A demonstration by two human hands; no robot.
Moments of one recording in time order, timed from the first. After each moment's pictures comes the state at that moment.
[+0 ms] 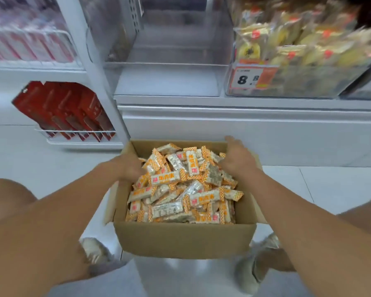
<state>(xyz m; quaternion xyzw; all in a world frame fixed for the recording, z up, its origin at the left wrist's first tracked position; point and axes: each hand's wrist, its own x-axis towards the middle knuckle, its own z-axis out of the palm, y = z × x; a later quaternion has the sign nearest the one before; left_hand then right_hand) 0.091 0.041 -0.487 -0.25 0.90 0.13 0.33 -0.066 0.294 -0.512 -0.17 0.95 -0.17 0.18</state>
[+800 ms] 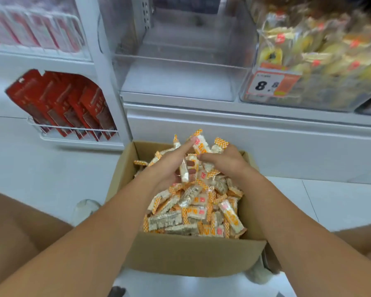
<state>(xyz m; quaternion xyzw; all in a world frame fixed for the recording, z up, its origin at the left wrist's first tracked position) 0.042 0.106 -0.506 -0.31 0.53 0.78 0.10 -0.051 0.243 -0.502 -0.10 0.84 -0.46 0.28</state>
